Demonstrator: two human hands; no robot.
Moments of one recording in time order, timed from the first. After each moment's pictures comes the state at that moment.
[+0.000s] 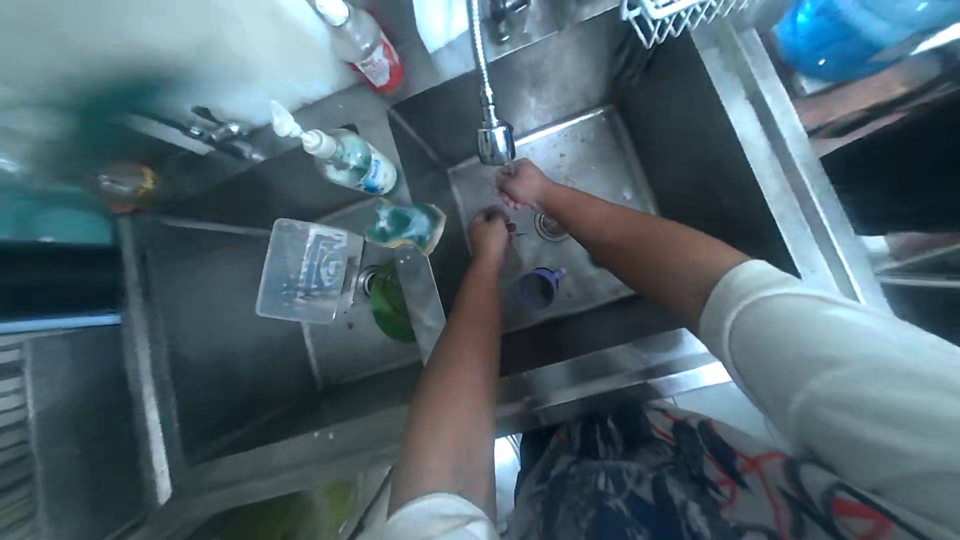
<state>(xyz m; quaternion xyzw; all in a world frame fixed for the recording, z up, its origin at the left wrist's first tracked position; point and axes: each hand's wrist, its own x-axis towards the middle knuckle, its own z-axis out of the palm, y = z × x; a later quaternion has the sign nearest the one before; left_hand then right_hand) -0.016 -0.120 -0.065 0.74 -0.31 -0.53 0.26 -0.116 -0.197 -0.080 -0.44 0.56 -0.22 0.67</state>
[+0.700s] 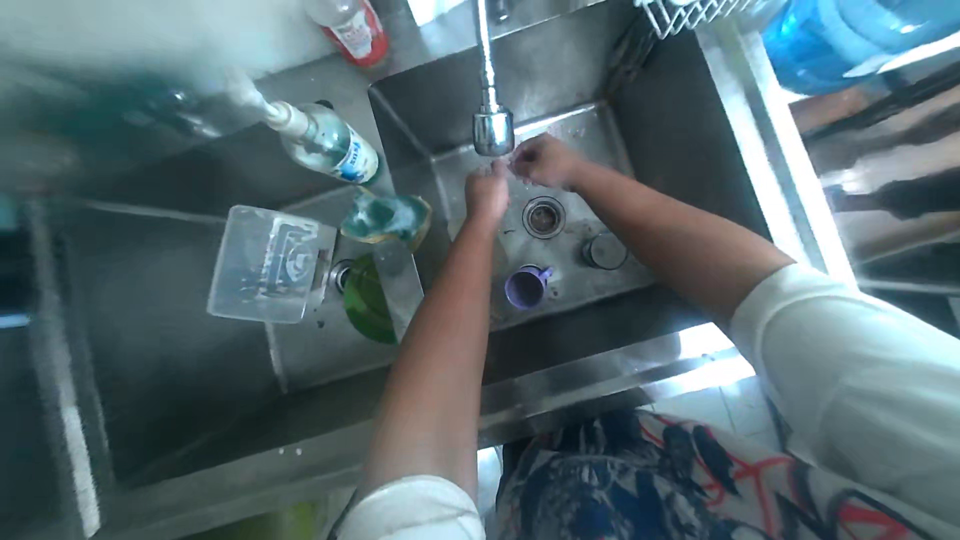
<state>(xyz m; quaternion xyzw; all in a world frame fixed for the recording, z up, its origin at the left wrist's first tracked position) -0.026 -0.175 -0.064 0.73 -0.43 -0.50 0.21 -0.166 -0.215 -0.089 -0.61 0.55 -0.15 0.55</state>
